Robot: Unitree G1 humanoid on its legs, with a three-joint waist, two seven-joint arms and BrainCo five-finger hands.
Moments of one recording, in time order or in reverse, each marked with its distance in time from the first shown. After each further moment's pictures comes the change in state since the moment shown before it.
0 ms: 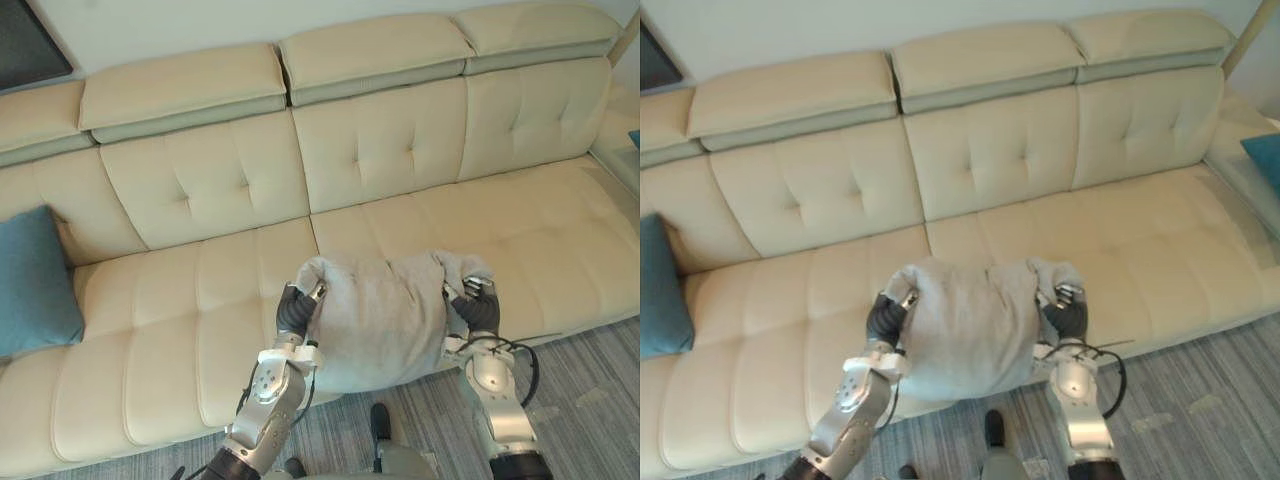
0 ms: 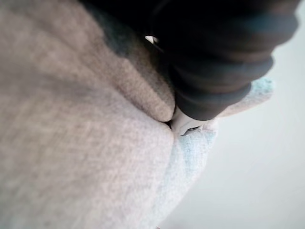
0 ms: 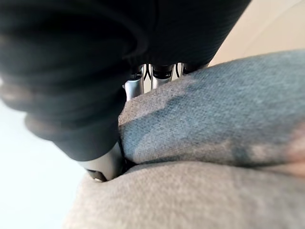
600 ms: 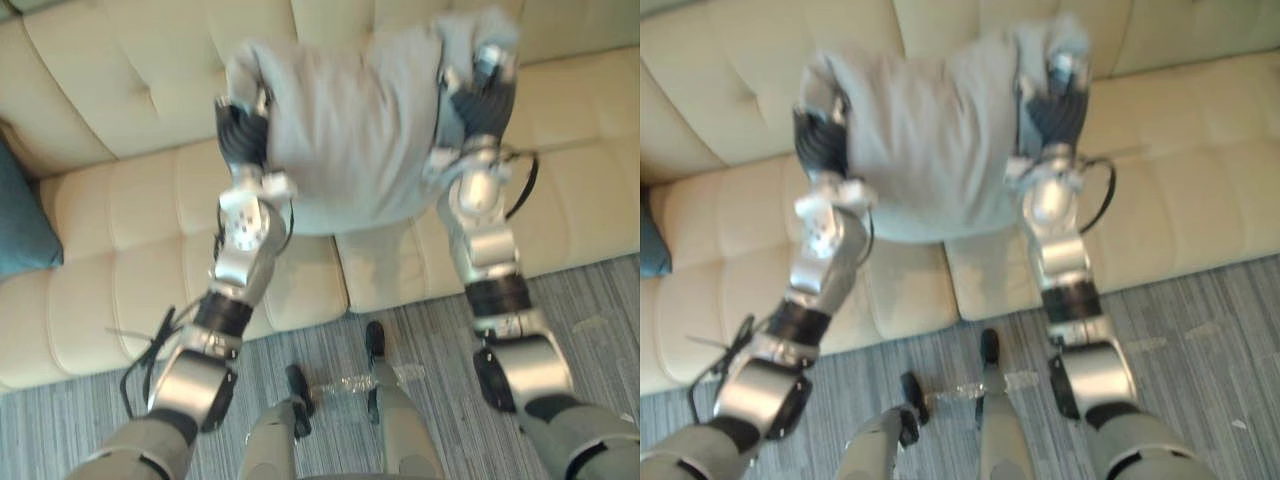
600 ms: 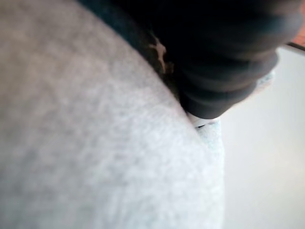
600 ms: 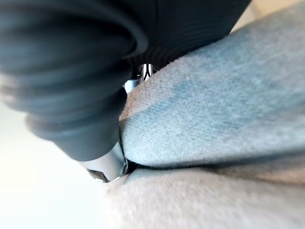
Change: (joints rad) left arm -1.008 0.140 0.329 0.409 0.068 -0.049 0.235; right arm -1.152 -0.085 0.032 0.384 0.043 -0.023 -0.143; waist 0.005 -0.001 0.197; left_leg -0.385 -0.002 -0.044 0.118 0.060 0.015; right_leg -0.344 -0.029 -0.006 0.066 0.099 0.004
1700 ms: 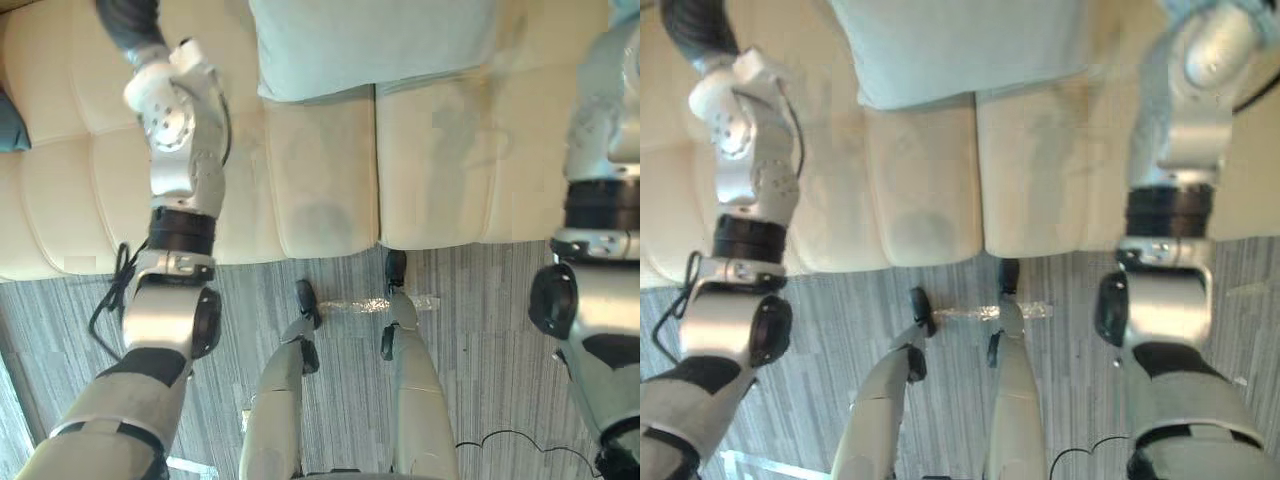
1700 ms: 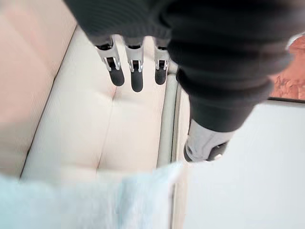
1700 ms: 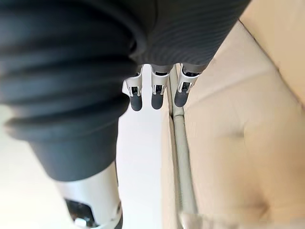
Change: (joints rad) left arm -0.022 0.169 0.315 0.097 -0.022 0.010 -0.113; right arm 0.062 -0.319 -0.240 -0.076 0.206 -0.082 0.040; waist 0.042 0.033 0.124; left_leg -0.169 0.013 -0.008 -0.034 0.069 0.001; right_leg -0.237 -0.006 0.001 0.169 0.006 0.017
